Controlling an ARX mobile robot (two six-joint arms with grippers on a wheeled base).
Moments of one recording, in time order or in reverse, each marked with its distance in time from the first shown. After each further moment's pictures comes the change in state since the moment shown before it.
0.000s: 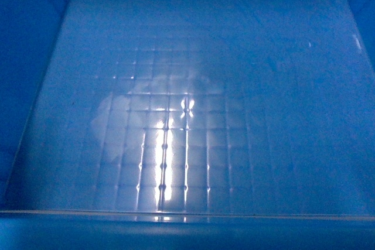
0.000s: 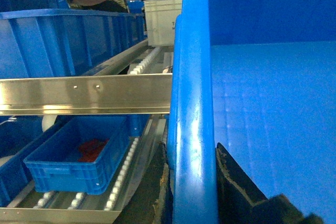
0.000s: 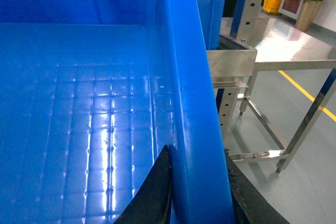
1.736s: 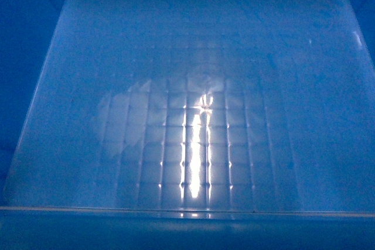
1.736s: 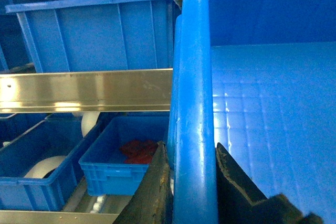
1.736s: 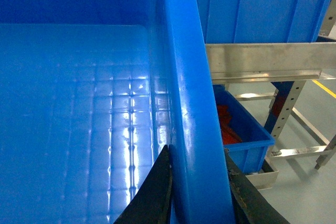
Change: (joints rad) left arm 0.001 -0.003 0.000 0.005 0.000 0.000; right arm 0.000 0.000 0.000 0.006 -0.001 0.000
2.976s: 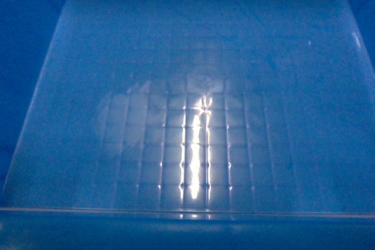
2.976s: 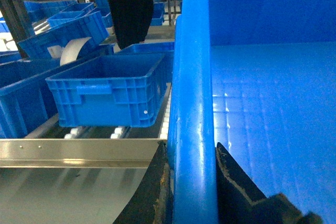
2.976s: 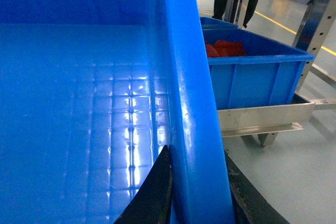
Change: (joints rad) left arm 0.000 0.000 0.000 -0.002 0.000 0.000; right arm 0.000 0.000 0.000 -0.004 0.001 0.000
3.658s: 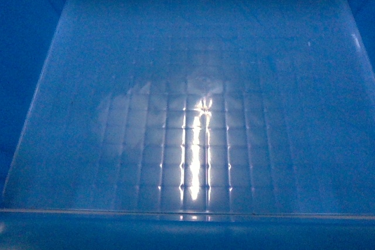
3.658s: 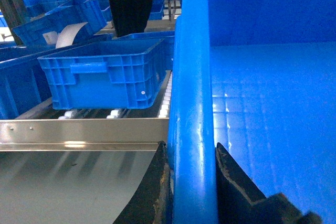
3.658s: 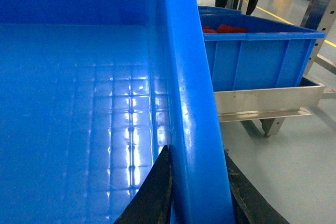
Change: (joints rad) left arm 0.000 0.000 -0.002 -0.004 0.000 0.000; right arm 0.000 0.000 -0.002 -0.001 -0.001 0.000
